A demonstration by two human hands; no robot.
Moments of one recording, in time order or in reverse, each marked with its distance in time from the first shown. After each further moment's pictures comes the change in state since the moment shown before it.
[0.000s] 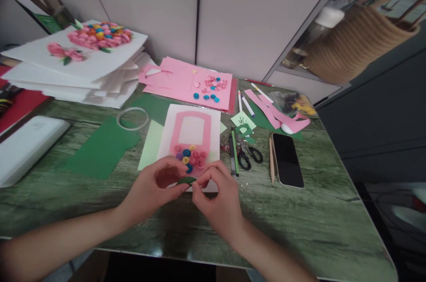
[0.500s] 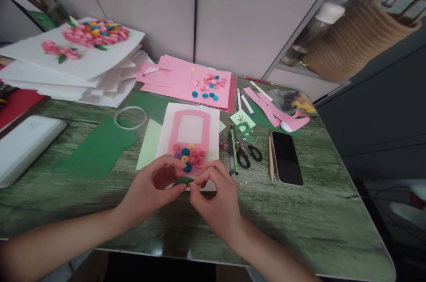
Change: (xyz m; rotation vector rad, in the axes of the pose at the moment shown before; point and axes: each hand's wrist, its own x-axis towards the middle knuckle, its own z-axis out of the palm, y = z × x) left_hand -0.002 -0.001 0.001 -0.019 -0.001 0.033; right_hand -0.002 -0.001 0.000 0.015 0.001 0.011
